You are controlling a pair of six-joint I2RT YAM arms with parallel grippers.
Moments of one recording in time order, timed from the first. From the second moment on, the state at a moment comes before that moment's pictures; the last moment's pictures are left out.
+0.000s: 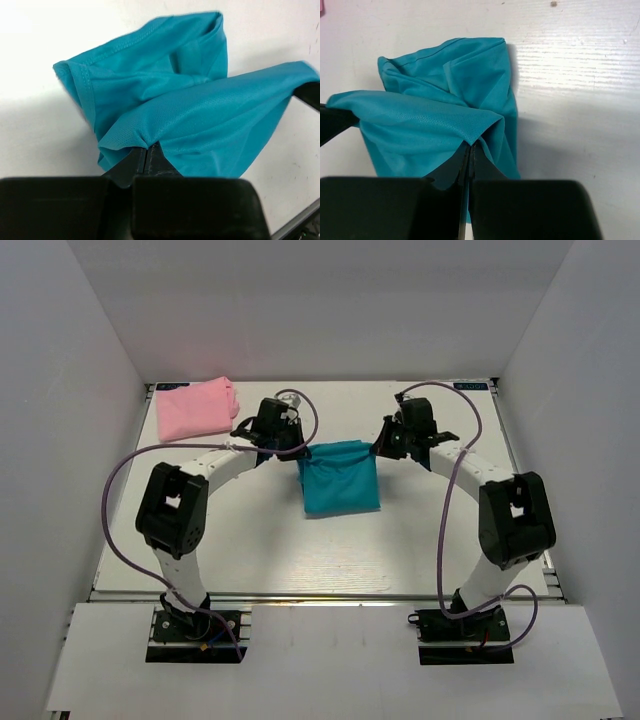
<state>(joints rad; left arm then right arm) -0.45 1.84 1.30 -0.21 0.20 -0.47 0.35 1.69 1.17 -0.17 -0.20 0.46</state>
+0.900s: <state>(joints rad) -0.33 2.02 1.59 -0.17 0.26 -0.37 0.29 1.86 1.36 0.00 -0.35 0.43</state>
